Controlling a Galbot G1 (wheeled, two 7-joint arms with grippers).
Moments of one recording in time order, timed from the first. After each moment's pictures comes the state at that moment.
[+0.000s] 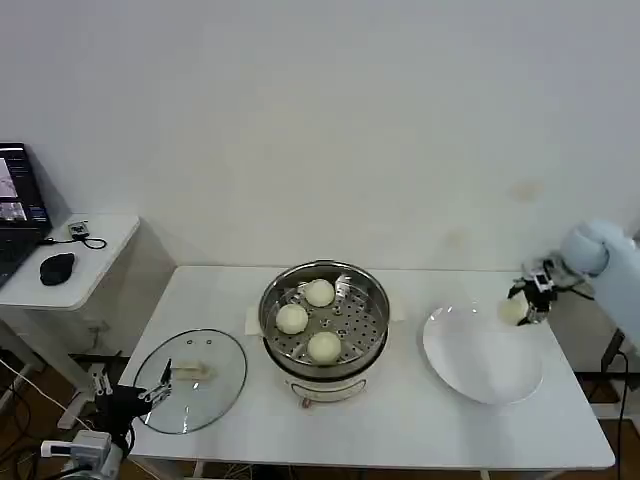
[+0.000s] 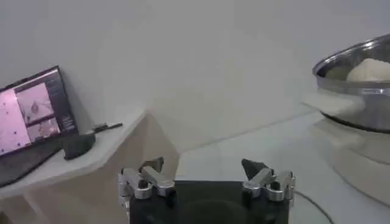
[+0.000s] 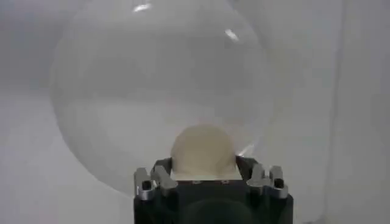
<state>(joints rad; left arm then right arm) 1.69 -1.23 -0.79 -2.14 -0.07 0.21 0.01 0.06 0.61 -0.59 1.12 -0.23 -0.05 -1.23</state>
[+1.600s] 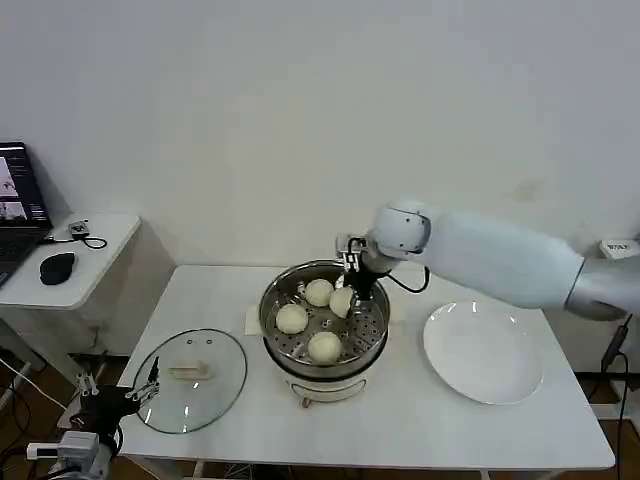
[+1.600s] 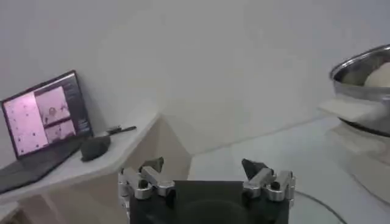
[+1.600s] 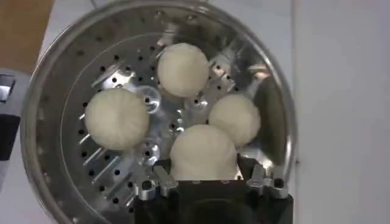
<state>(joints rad) 1.69 -1.25 -0.83 -2.14 -0.07 0.21 0.01 0.43 1.03 -1.17 1.37 0.41 -0.64 -0.90</state>
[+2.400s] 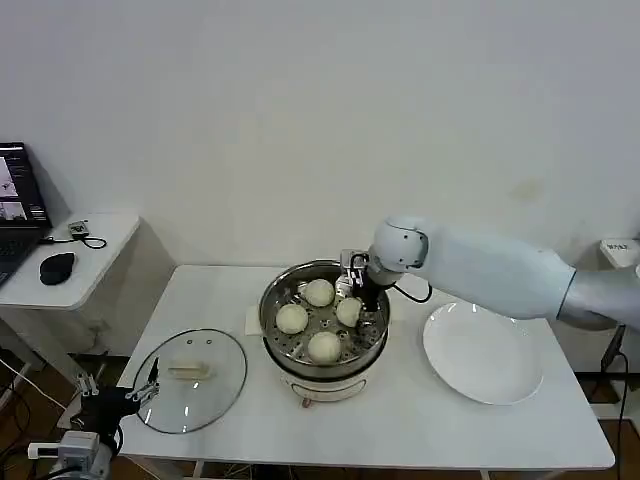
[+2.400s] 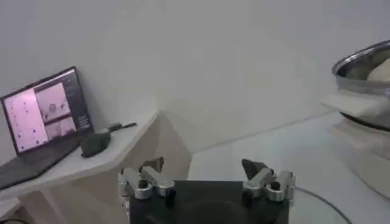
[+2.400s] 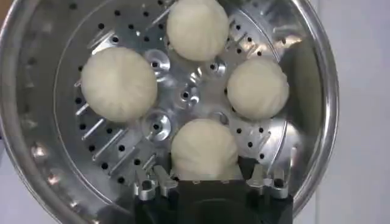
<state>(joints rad) 1.69 -1.25 -0.83 -2.14 -0.07 0.21 0.01 0.38 1.03 -1.18 1.36 0.33 -0.64 -0.92</state>
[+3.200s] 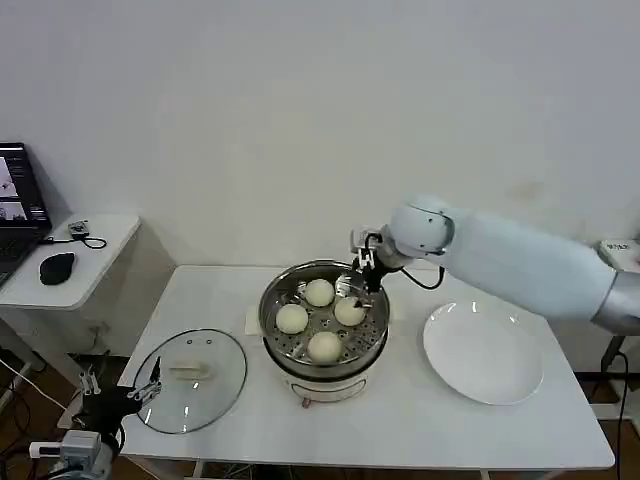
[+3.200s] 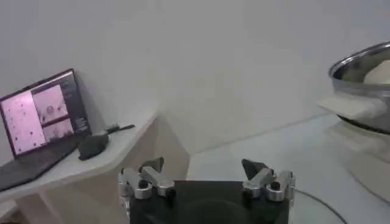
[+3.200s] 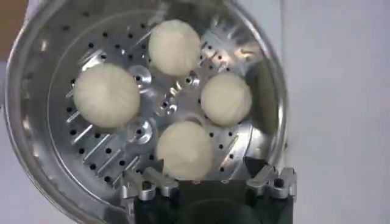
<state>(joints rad) 1.68 -1.24 -0.83 -2.14 -0.07 0.21 0.01 0.37 0.90 -1.02 1.52 0.37 -0.64 -0.77</state>
